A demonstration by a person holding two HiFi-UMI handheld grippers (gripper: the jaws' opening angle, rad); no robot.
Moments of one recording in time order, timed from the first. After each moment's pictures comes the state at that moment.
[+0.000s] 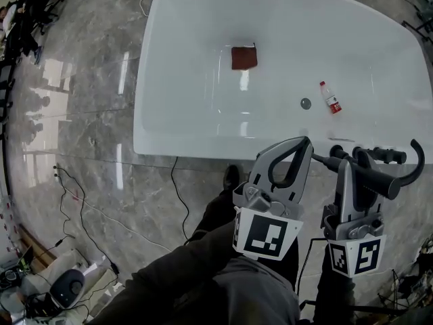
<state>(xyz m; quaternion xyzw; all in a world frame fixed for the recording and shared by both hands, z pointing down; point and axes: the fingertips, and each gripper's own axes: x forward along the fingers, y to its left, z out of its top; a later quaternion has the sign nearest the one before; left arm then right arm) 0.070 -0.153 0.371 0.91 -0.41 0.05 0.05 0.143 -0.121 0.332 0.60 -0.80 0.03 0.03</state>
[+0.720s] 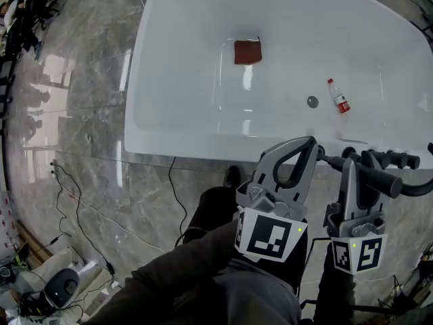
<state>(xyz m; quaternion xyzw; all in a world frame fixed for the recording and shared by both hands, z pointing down) 0.075 -0.151 0.432 0.91 -0.40 0.05 0.05 0.154 -0.121 0.406 0.60 -0.80 0.04 0.03</state>
